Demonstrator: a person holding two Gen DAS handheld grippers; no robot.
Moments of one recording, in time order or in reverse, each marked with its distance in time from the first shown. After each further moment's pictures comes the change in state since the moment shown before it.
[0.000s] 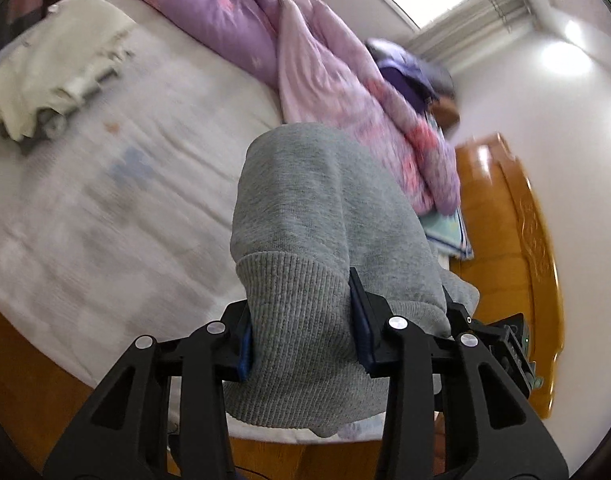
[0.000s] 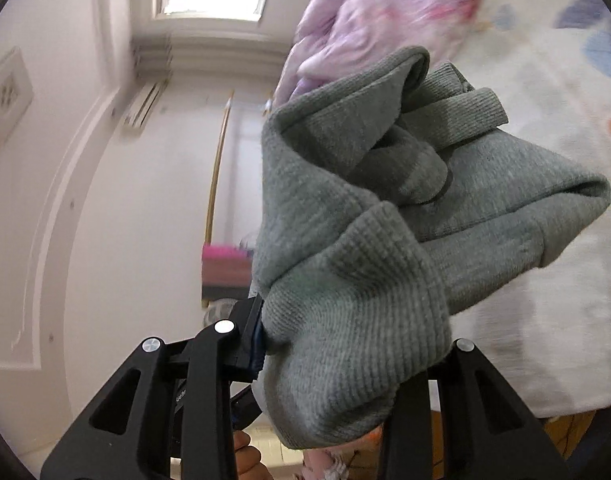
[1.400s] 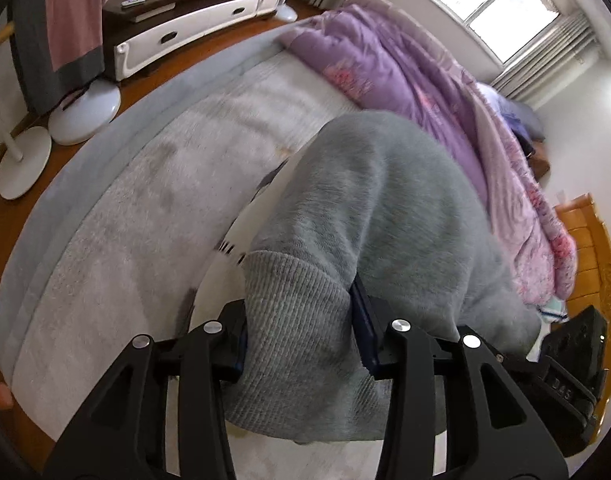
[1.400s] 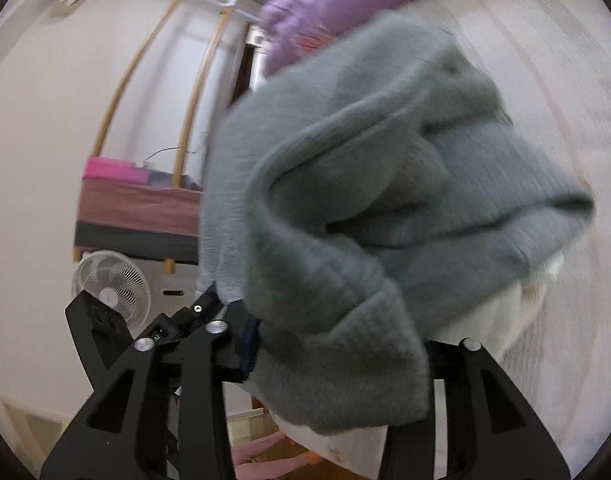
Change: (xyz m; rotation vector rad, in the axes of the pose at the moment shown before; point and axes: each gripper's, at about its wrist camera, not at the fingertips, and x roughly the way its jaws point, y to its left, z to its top) left arm -0.035 0.496 0.378 0.027 -0.024 0.251; right arm 0.620 0.059 -0.127 -0.115 0.151 -0.409
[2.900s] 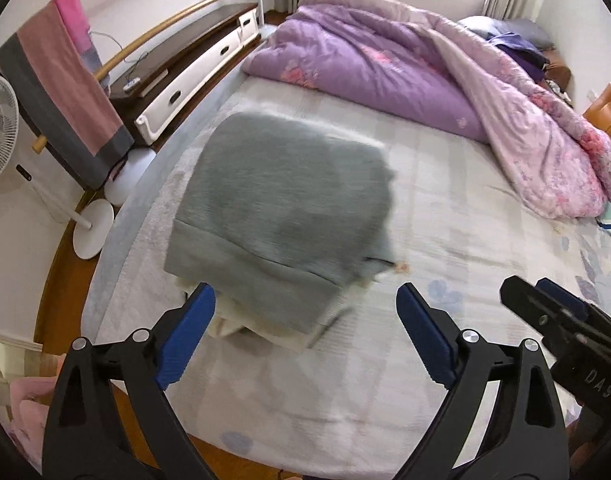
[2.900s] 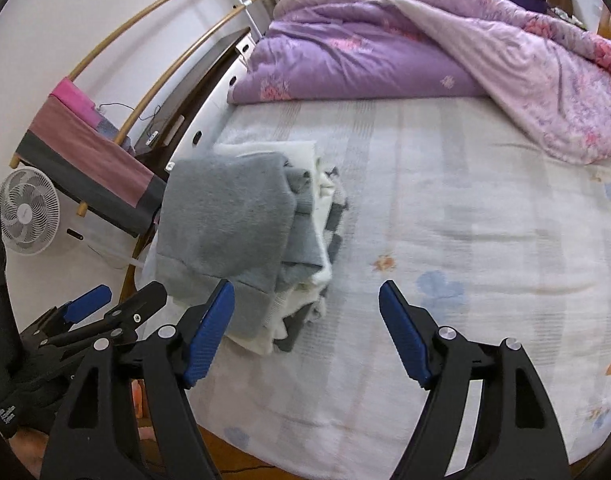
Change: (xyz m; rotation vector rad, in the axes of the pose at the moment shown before) left arm -0.093 -0.209 -0.117 0.295 -0.034 0.319; right arm -0.206 0.006 -0.014 -0.451 -0.115 -0.370
